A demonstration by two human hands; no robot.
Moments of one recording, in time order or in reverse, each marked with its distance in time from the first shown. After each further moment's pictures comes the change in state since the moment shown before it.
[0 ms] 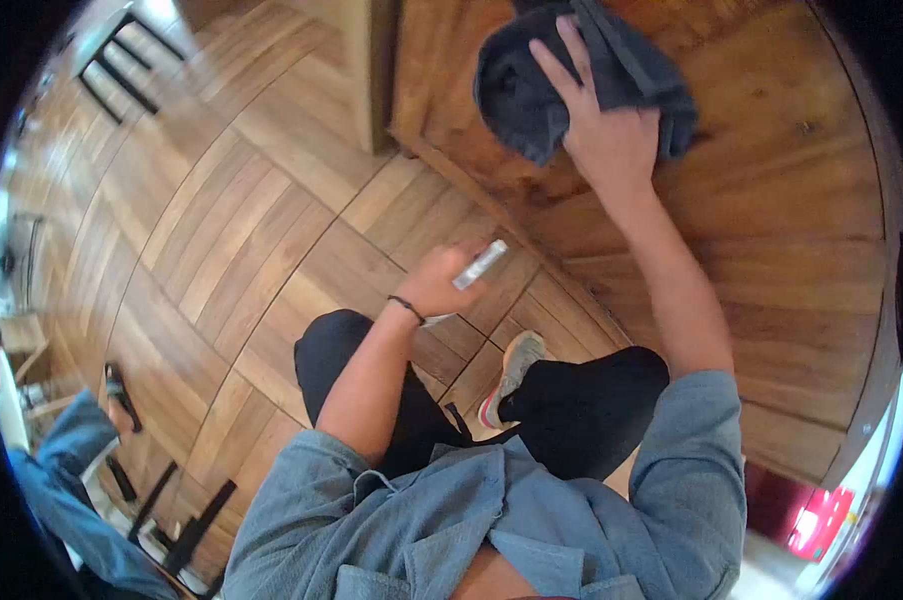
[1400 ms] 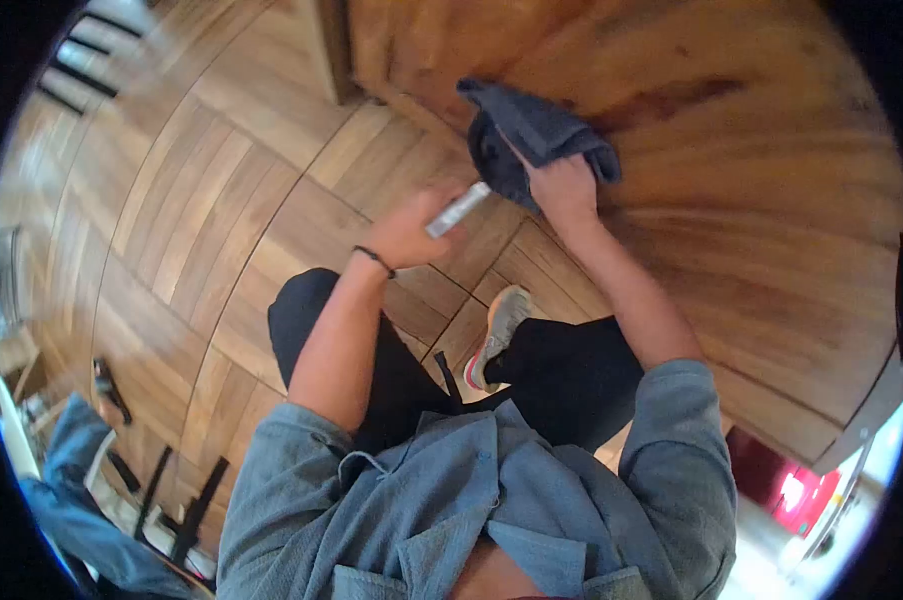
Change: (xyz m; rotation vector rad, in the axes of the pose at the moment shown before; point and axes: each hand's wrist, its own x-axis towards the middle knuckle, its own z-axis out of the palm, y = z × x) left_hand 0.016 -0.010 0.000 0.007 -0.017 -0.003; right_hand -0.182 -0.039 0.078 0.105 -0.544 -0.101
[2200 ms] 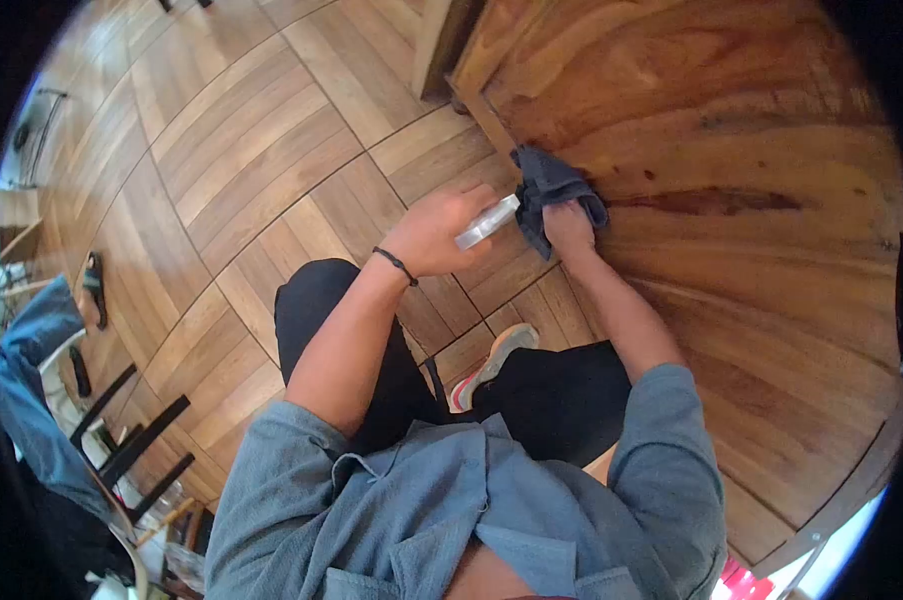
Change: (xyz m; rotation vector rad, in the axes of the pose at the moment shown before) left_hand -0.030 0.035 -0.046 0.121 0.100 -0.147; right_hand 0.014 -0.035 0.106 -0.017 -0.378 -0.255
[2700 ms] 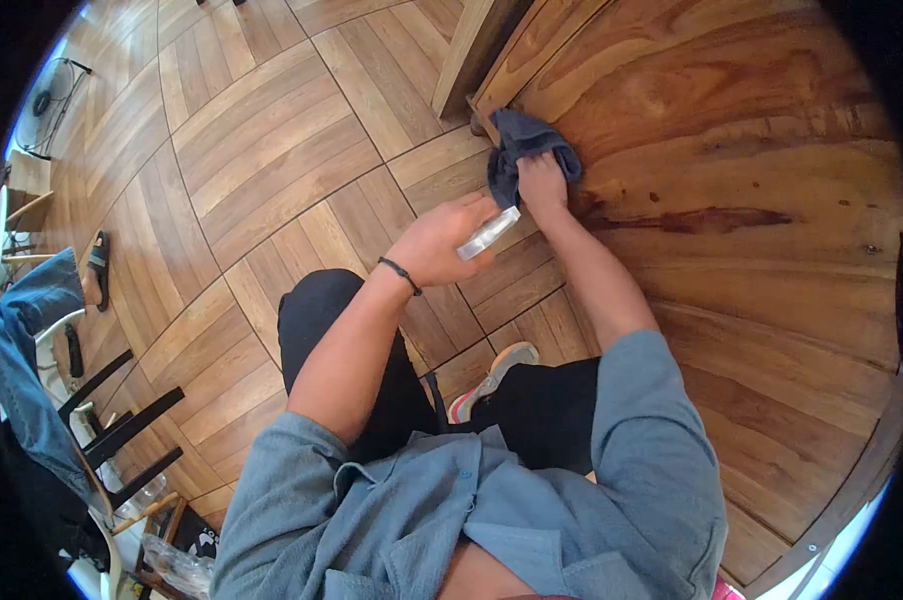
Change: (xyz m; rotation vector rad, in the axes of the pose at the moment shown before) left_hand -0.023 0.002 -0.007 -0.005 0.107 0.047; right_hand 0.110 -0.017 -0.075 -0.059 0.145 0.033
